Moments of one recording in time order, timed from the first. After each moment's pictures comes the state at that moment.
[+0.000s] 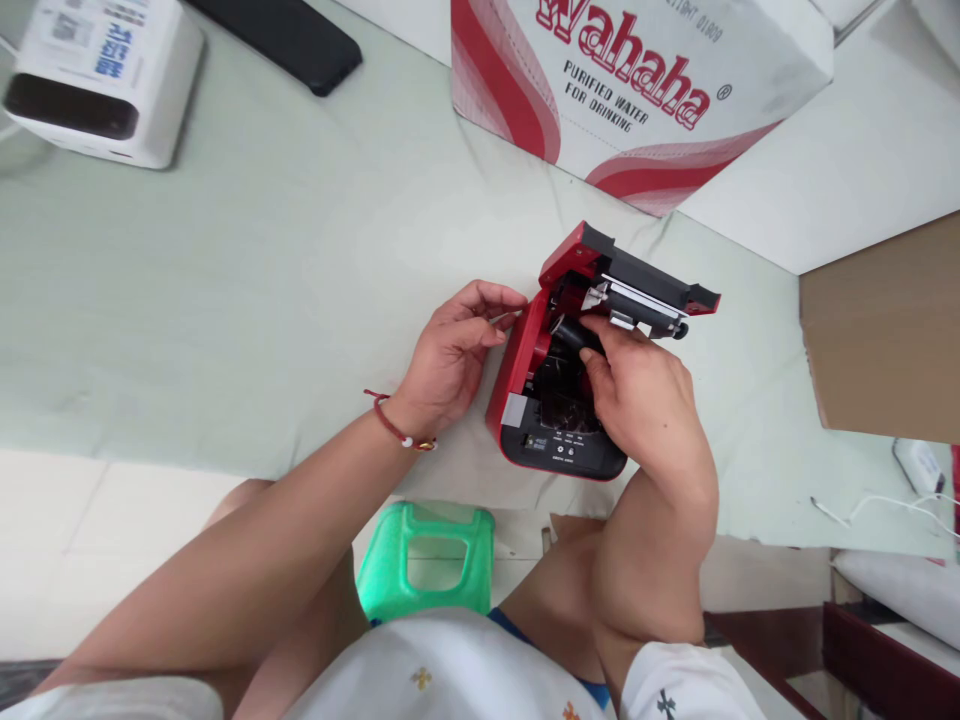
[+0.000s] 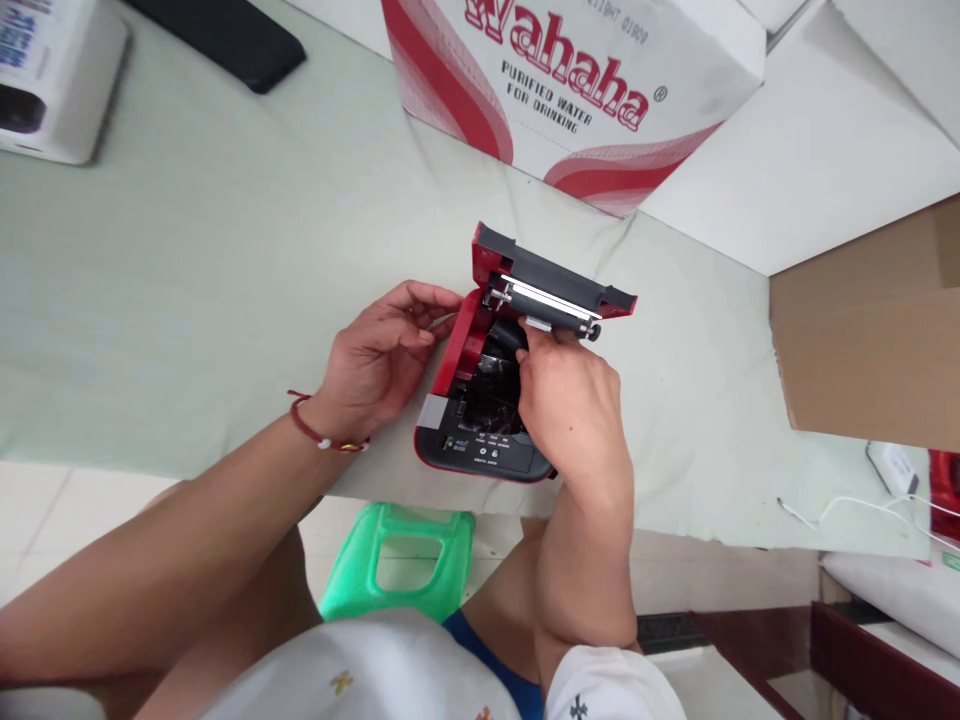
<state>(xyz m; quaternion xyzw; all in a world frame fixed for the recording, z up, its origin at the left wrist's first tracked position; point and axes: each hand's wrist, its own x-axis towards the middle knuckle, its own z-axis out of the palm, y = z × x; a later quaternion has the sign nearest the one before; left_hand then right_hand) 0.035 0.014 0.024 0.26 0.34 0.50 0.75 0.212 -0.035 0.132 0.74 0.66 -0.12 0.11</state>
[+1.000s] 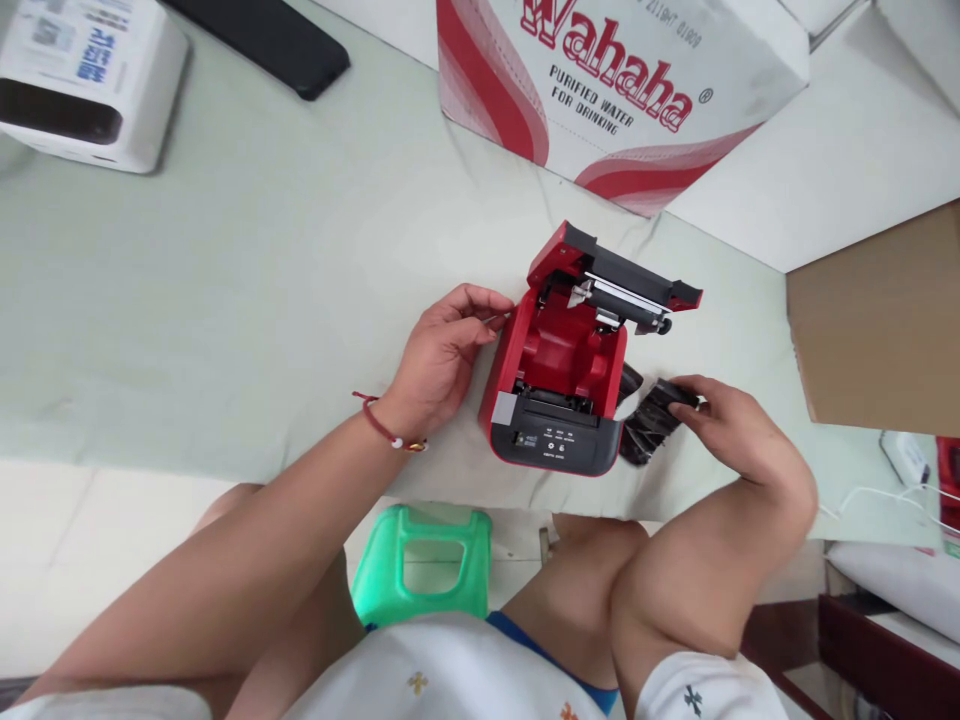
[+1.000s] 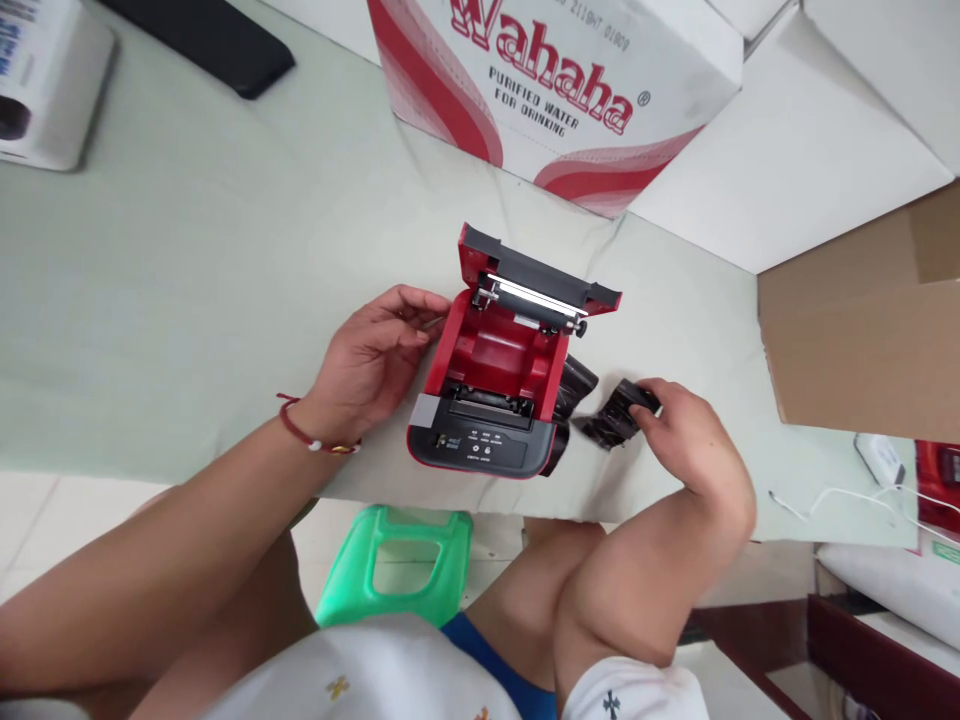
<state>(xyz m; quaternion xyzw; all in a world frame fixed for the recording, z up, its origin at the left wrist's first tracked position) 0.036 0.013 0.029 0.25 0.38 0.49 0.75 0.360 -0.091 0.133 0.82 0.54 -0.21 0.03</state>
